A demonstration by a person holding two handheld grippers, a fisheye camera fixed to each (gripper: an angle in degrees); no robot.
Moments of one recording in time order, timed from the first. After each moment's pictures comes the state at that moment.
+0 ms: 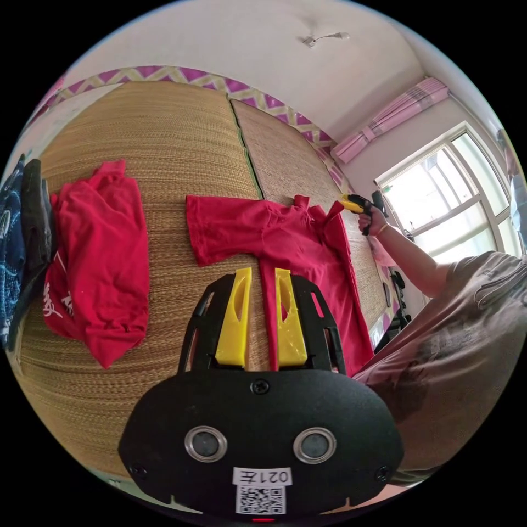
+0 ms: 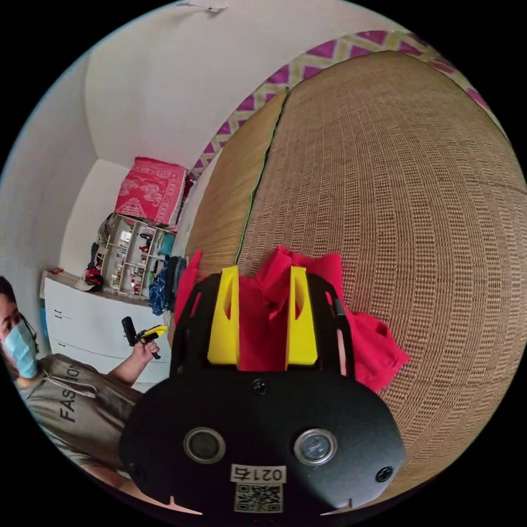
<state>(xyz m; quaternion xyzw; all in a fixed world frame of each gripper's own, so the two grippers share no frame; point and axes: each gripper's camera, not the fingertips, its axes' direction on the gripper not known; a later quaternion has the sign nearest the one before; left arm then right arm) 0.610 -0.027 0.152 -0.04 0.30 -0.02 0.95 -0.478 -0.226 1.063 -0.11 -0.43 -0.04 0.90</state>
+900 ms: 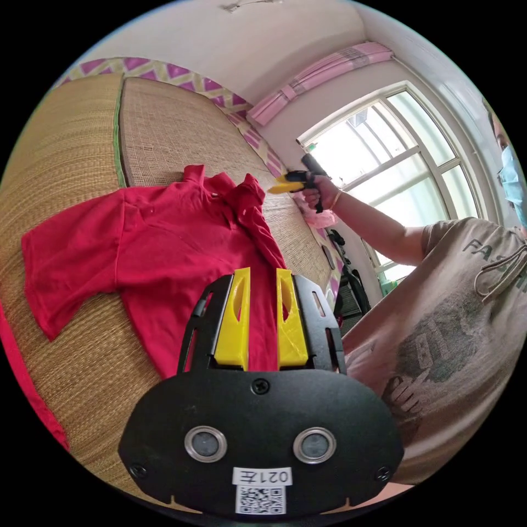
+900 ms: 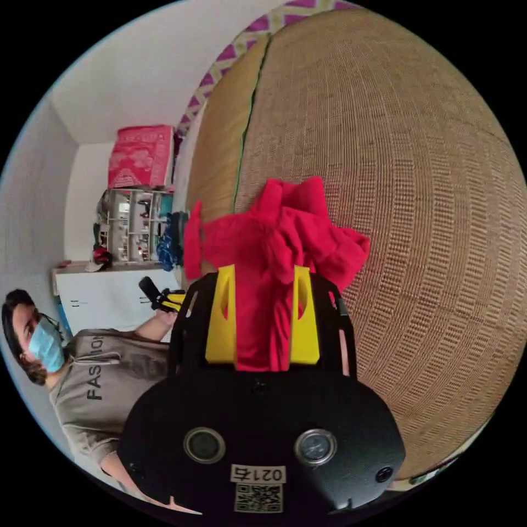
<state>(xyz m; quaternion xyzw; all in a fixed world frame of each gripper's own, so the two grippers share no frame) 0.715 -0.203 0.106 -0.06 0.46 0.13 0.88 -0.391 -0.188 0.997 -0.17 -0.48 -0.02 0.86</state>
